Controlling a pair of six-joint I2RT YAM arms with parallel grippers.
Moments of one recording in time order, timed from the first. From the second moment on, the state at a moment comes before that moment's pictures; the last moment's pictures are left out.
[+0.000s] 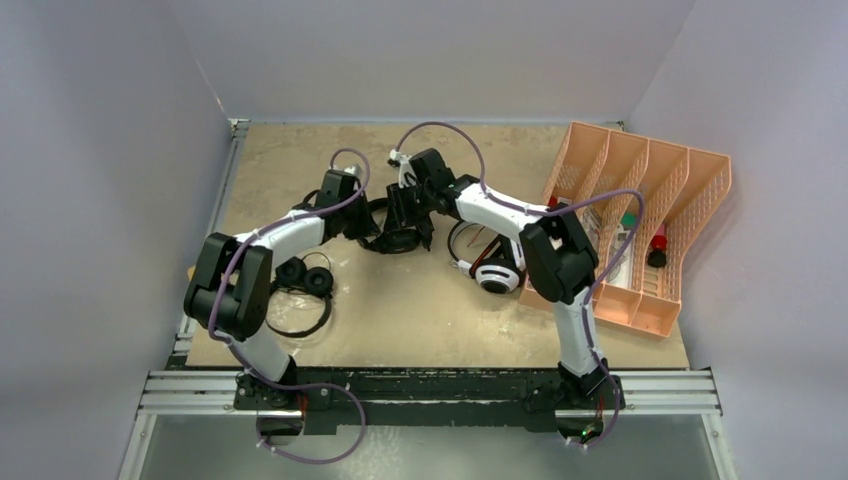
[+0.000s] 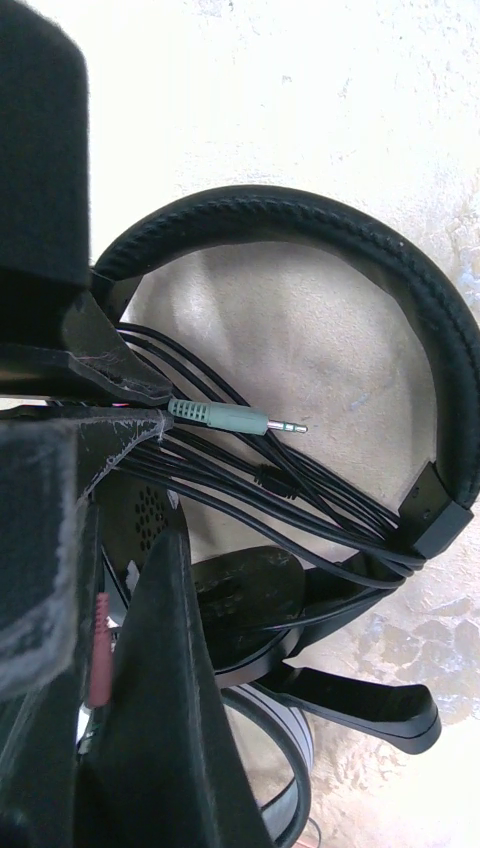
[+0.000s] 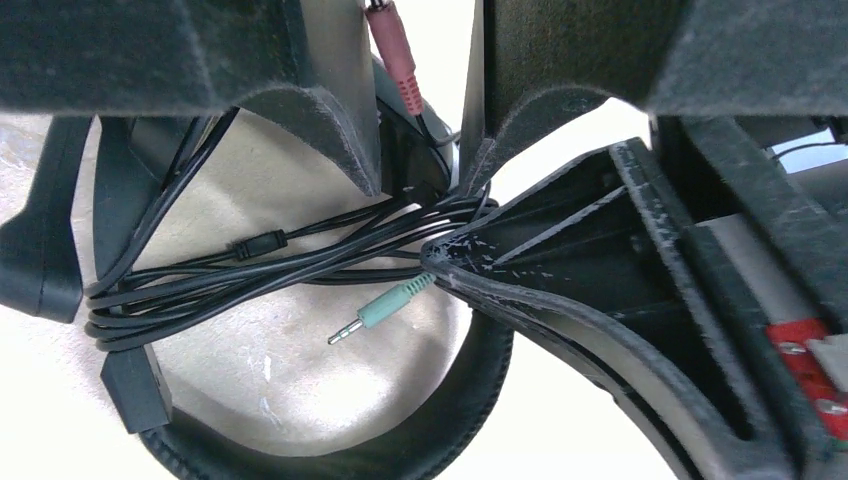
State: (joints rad) left arm -0.33 1.68 0.99 -0.16 0.14 -0.57; right arm 0.67 2.12 1.62 -0.30 -0.39 0.34
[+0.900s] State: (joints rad) left arm -0.33 1.72 1.06 -0.27 0.26 -0.53; right arm 0.61 1.86 1.60 -0.54 -0.35 -0.16
